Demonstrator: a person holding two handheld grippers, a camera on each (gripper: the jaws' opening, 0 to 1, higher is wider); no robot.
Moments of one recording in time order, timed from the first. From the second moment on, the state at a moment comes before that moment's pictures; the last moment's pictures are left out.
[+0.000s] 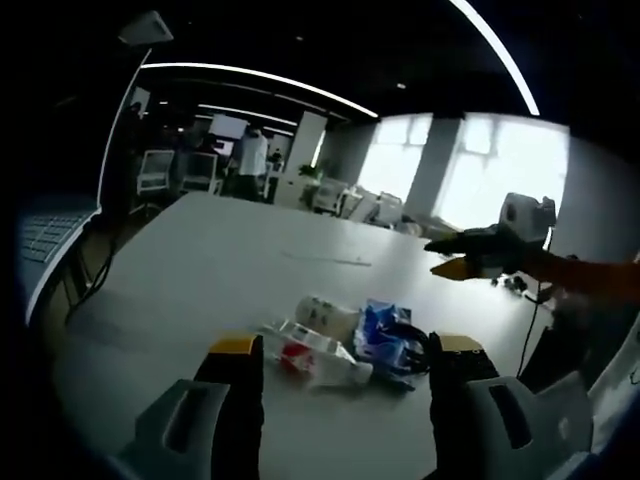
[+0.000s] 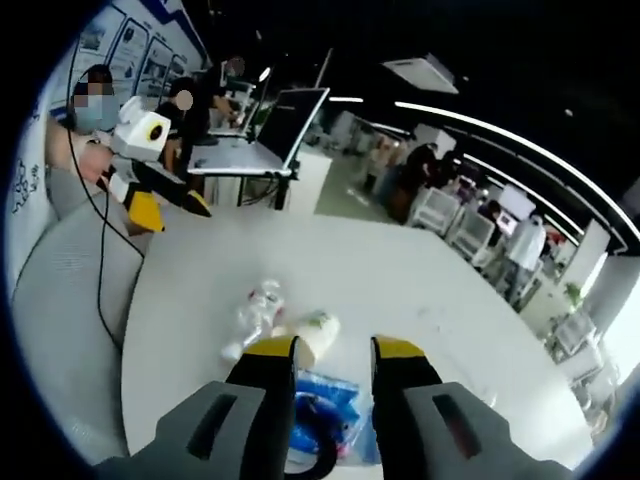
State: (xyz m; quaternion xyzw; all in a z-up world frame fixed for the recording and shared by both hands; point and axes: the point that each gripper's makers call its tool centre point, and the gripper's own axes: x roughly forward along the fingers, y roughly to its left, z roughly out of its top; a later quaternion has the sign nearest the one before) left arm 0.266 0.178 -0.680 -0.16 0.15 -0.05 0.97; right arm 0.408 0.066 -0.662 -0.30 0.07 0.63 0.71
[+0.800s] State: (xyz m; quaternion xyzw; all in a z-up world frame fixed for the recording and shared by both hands) left arm 0.282 0.179 -0.691 -0.16 0.17 -0.06 0.97; right arm 0.413 0.099 -0.721 -0.32 0.12 0.66 0.67
